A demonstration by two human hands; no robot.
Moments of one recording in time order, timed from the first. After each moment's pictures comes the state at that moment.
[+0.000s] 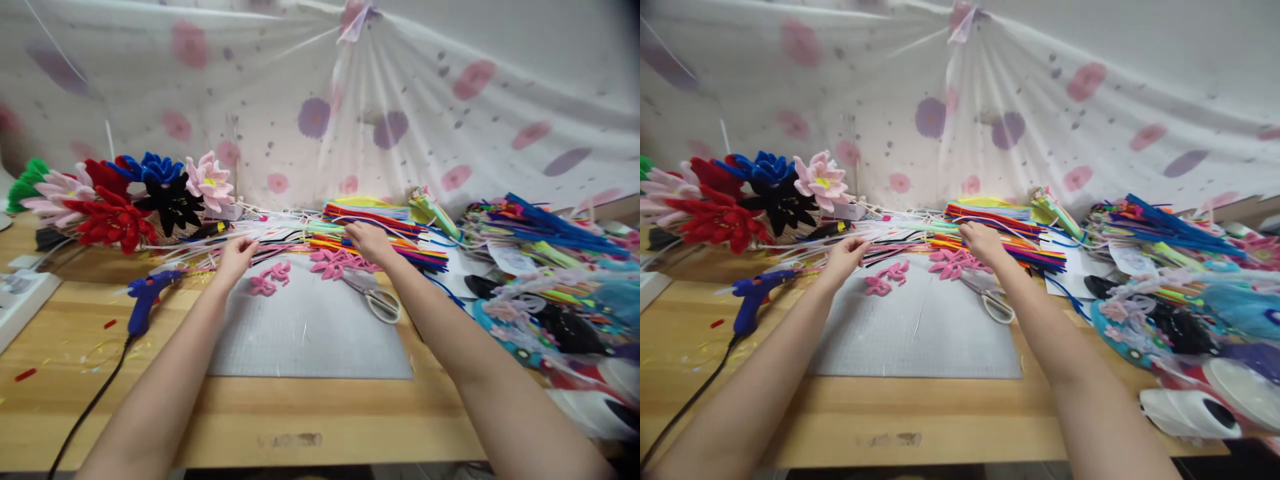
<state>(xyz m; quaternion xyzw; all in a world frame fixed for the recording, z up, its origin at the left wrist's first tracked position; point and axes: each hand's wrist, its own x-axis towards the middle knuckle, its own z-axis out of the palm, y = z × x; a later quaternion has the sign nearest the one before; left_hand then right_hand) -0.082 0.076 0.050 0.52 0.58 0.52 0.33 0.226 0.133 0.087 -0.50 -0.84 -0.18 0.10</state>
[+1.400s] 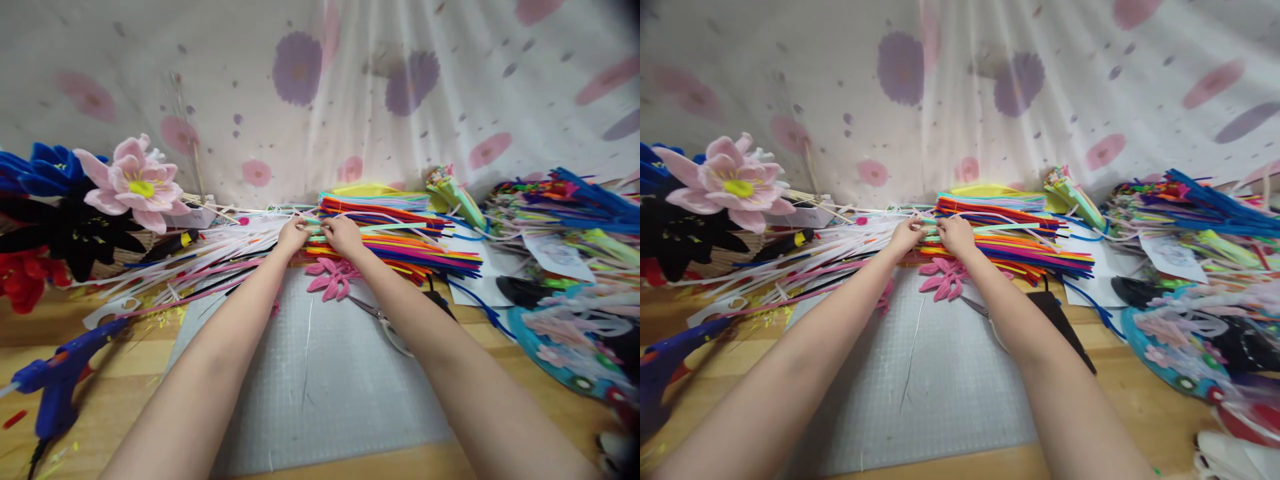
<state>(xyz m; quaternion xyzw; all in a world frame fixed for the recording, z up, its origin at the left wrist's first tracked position) 0.044 0.253 -0.005 0.62 0.61 0.36 0.35 0.193 0.233 0.022 -0.59 -0.79 -0.07 0.14</state>
